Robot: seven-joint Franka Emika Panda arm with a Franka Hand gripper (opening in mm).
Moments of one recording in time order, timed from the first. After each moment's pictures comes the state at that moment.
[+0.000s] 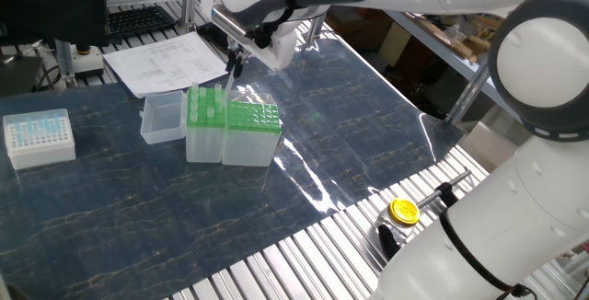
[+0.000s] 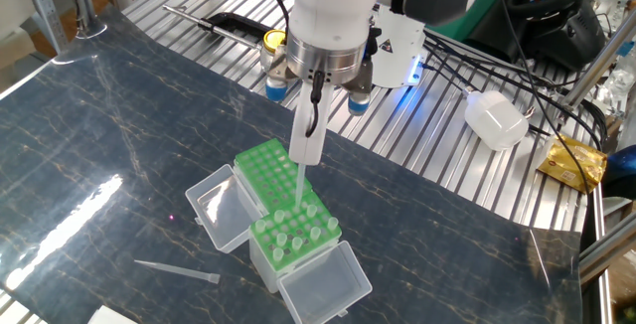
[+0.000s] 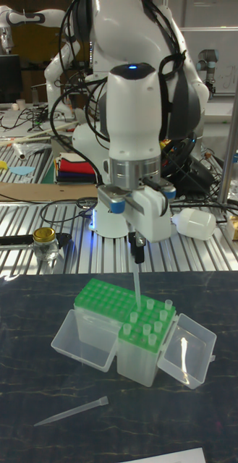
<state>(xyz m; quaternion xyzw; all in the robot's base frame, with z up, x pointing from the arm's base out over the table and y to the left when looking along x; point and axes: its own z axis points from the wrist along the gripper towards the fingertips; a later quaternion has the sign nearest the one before) 0.529 0.050 0.312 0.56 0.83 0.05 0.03</state>
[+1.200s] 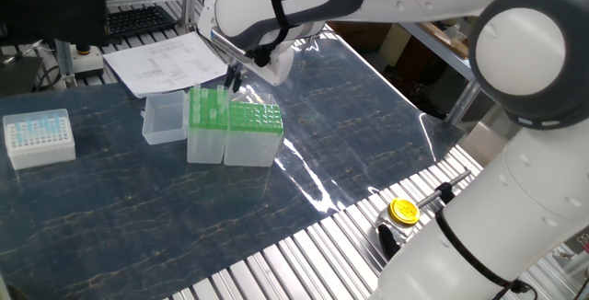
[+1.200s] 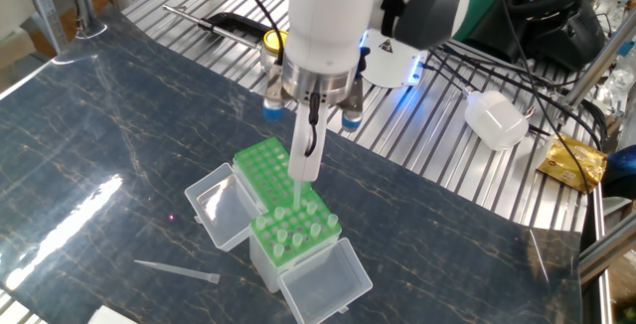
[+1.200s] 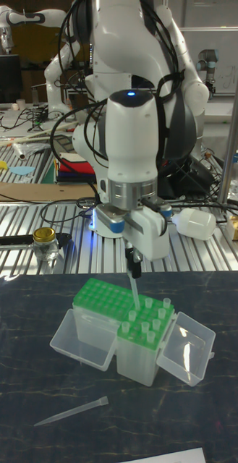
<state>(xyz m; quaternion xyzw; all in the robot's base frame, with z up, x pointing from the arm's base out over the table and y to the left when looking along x) 0.531 0.045 0.274 0.53 0.84 0.04 0.04</state>
